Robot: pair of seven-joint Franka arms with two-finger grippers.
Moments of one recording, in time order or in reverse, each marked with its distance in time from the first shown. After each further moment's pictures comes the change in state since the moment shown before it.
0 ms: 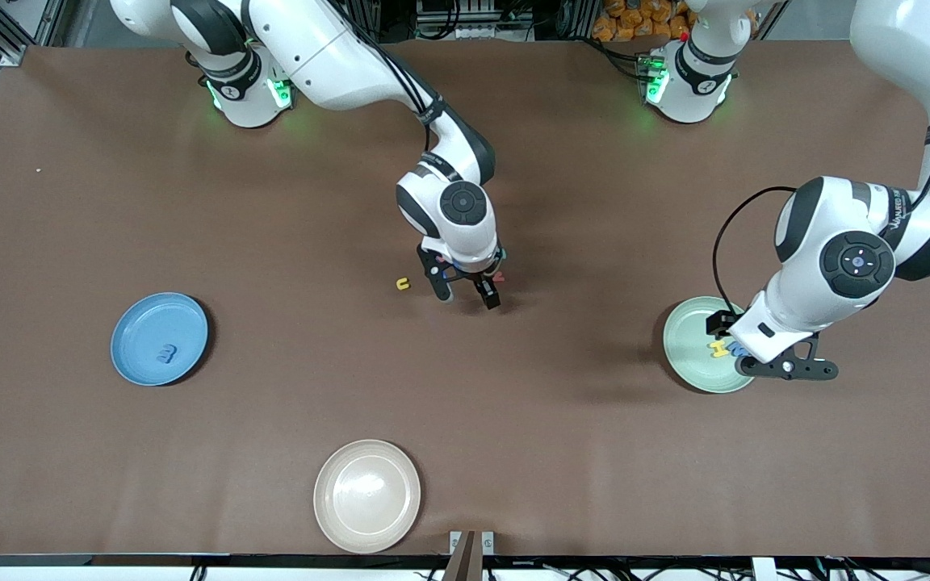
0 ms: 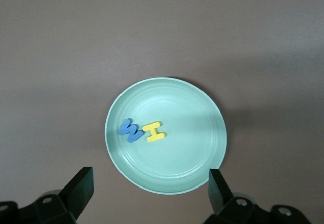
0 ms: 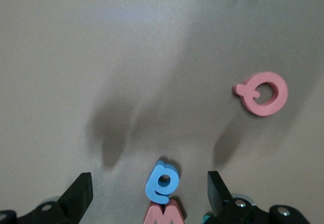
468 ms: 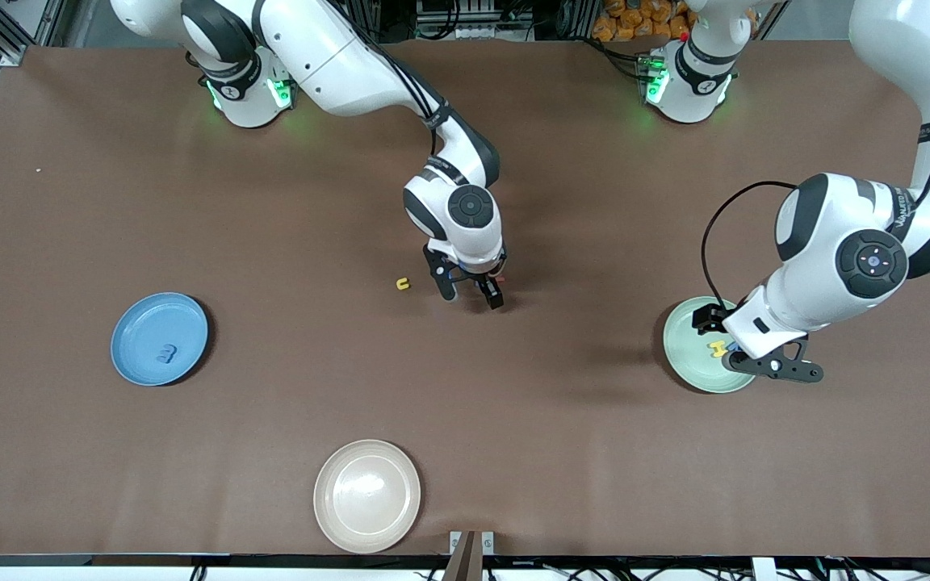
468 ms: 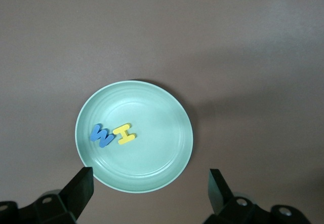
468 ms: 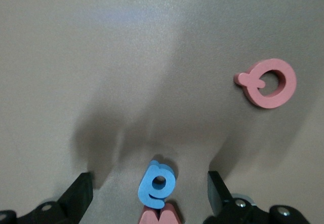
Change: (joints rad) left arm -0.001 -0.001 -0.004 0.023 -0.121 -0.004 0.129; right arm 0.009 0.029 0.000 0.019 0.000 0.000 0.013
